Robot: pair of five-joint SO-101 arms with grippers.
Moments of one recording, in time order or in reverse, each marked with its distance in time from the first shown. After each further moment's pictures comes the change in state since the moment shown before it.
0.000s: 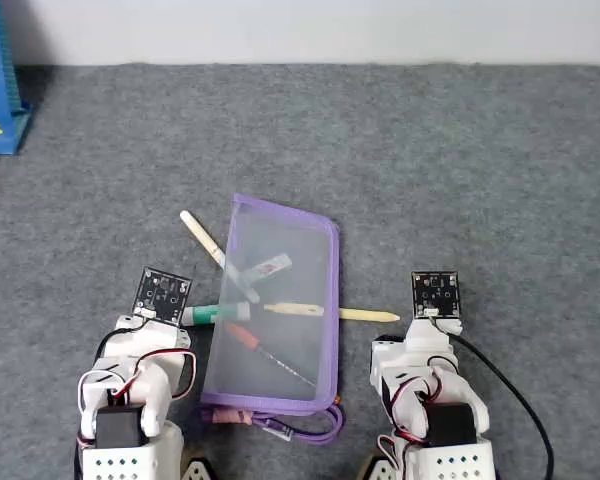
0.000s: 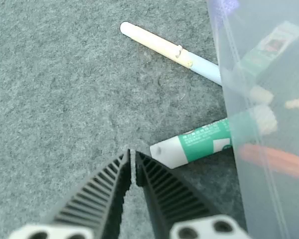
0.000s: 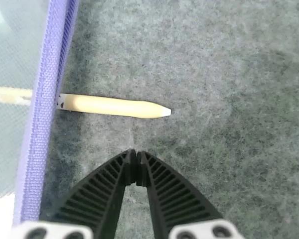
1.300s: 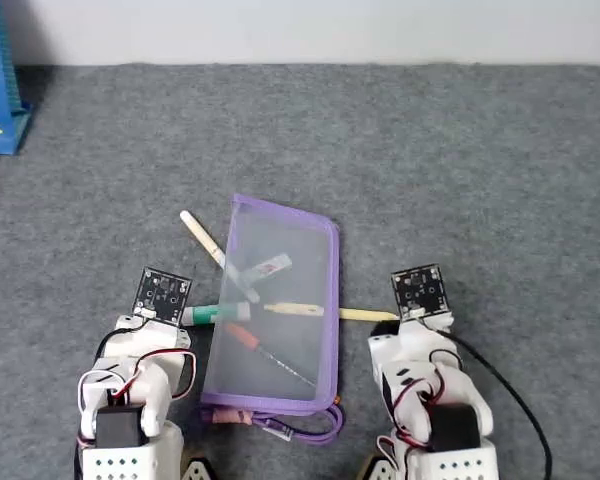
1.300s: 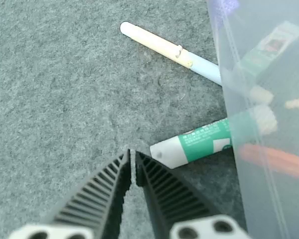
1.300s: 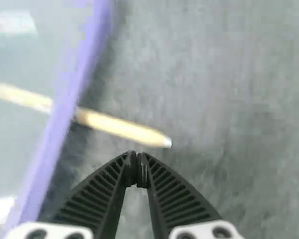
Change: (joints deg) left arm 0.0 0.0 0.0 0.0 0.0; right arm -1.0 -0.1 -5.3 -2.8 12.0
